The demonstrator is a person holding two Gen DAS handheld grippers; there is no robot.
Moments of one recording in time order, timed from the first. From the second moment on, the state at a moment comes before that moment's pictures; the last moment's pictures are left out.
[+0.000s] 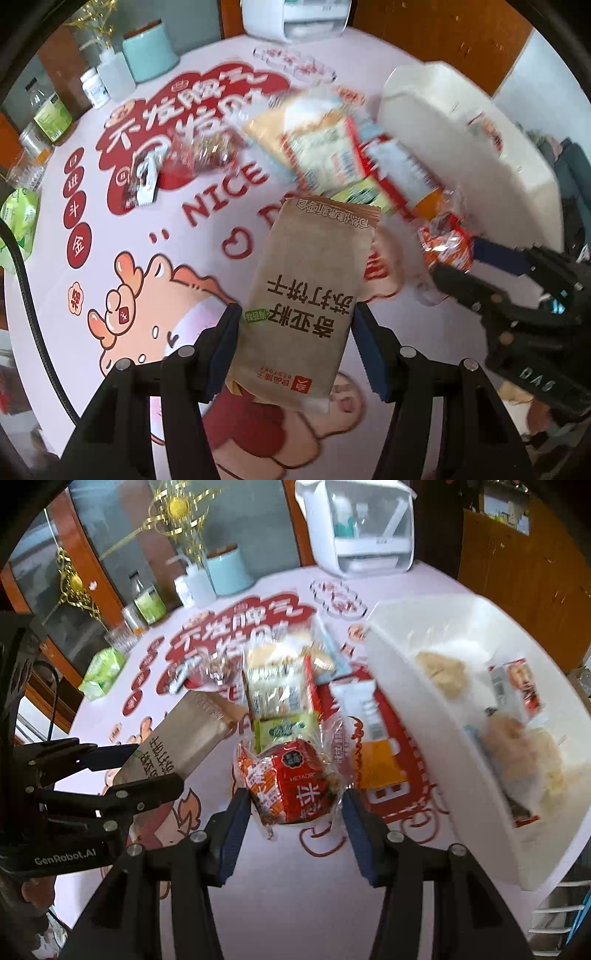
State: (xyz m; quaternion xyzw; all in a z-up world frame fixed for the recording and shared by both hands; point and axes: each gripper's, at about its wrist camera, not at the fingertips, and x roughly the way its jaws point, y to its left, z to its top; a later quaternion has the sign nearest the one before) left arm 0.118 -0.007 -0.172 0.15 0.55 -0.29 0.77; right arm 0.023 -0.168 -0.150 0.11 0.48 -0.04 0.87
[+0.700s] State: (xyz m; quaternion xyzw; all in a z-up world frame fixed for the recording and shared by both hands) left arm 0.061 -0.159 -0.038 0.13 0.43 -0.37 0.81; right arm -0.043 -0.307 -0.056 0.14 0.36 -0.10 0.91
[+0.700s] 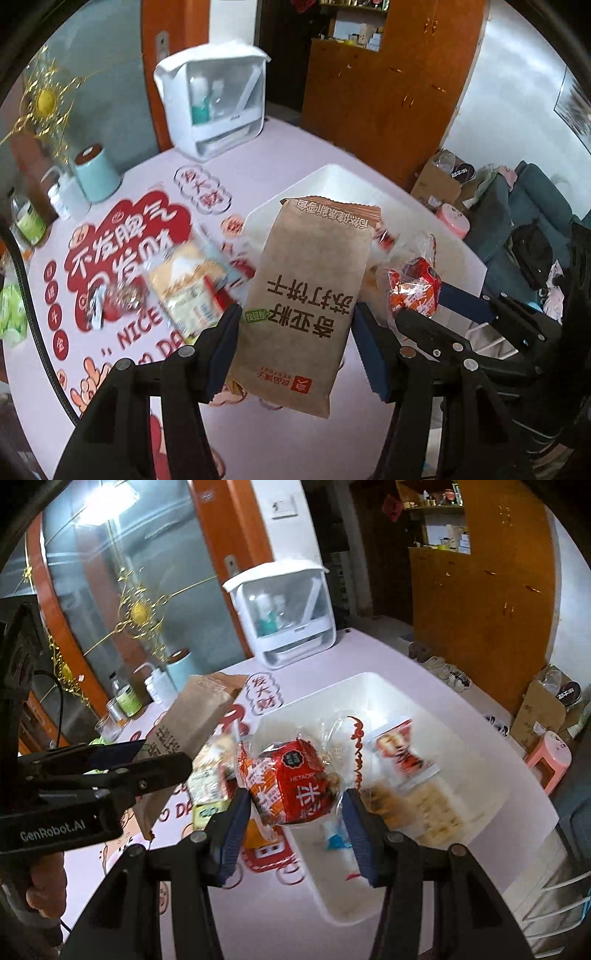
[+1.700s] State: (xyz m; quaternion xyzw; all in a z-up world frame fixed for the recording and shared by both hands) left arm 0.117 -0.290 -0.076 0.12 0.46 -0.27 0.84; right arm 0.076 -0.439 -0.062 0.12 0.38 -0.11 0.91
